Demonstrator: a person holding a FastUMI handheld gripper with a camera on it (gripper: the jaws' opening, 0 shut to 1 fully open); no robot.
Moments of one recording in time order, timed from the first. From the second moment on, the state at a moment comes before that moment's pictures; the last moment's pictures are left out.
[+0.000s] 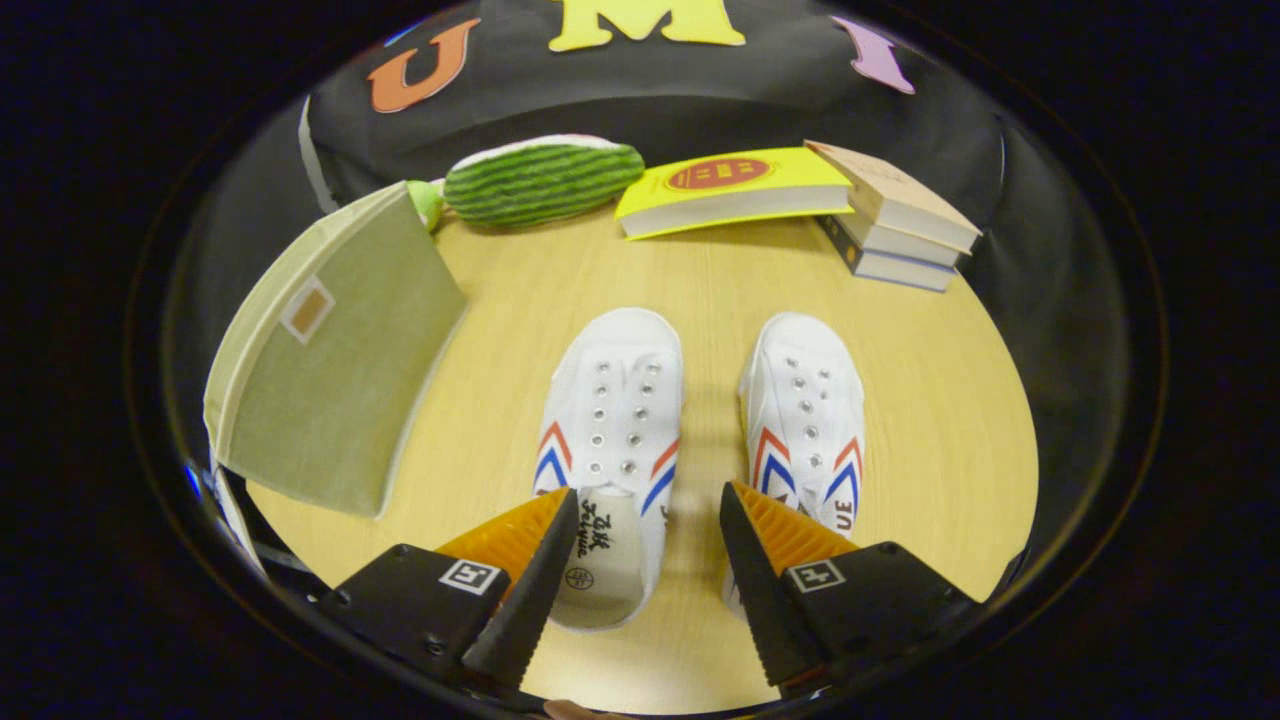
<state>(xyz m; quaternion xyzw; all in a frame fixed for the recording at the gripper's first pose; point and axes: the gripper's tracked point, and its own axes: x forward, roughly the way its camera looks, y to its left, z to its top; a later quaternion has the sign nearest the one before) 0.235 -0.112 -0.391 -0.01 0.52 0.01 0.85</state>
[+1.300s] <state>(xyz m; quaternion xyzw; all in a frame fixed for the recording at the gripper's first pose) 0.222 -0.051 -0.321 0.22 0.55 0.05 0.80</state>
